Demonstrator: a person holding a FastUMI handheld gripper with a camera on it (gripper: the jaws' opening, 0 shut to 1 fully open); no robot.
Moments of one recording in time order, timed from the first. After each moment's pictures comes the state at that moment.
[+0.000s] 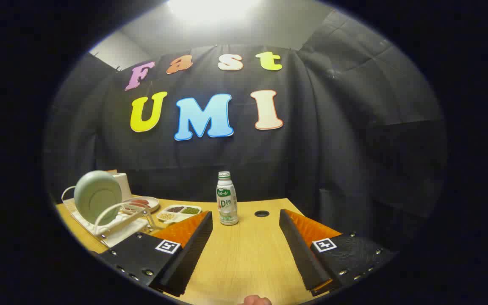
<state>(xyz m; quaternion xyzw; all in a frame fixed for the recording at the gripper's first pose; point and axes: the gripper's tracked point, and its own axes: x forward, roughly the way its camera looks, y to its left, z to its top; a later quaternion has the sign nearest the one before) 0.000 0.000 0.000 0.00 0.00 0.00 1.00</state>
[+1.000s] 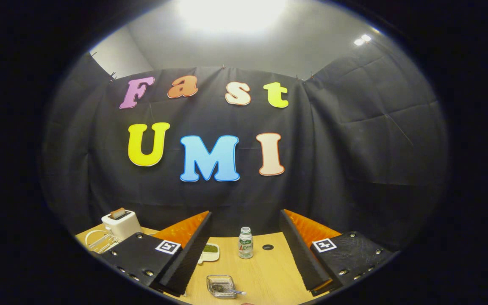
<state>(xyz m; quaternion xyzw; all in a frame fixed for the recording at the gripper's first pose) -0.040 0.138 0.193 -0.04 -0.03 -0.06 1.00</state>
